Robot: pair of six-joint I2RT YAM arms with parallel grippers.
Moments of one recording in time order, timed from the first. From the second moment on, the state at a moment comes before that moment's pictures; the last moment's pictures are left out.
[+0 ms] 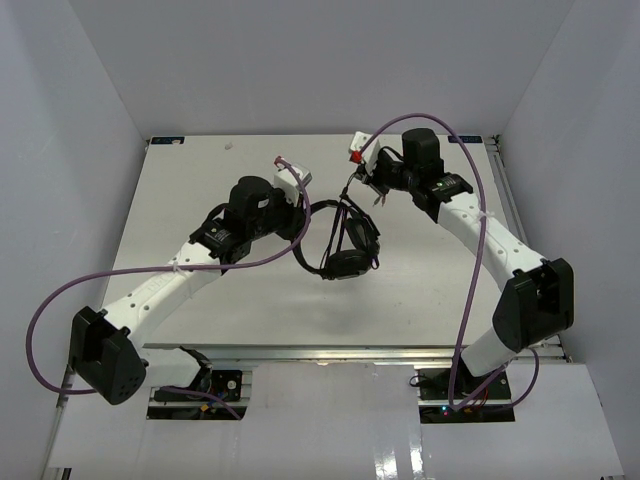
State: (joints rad) left arm -0.61 1.27 1.08 -0.22 0.18 -0.03; right arm 0.43 1.55 1.35 -0.23 -0.51 -0.67
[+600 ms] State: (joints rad) left arm -0.62 1.28 1.29 -0.30 0.17 -0.03; right arm 0.41 1.49 1.14 -0.05 -0.82 -0.40
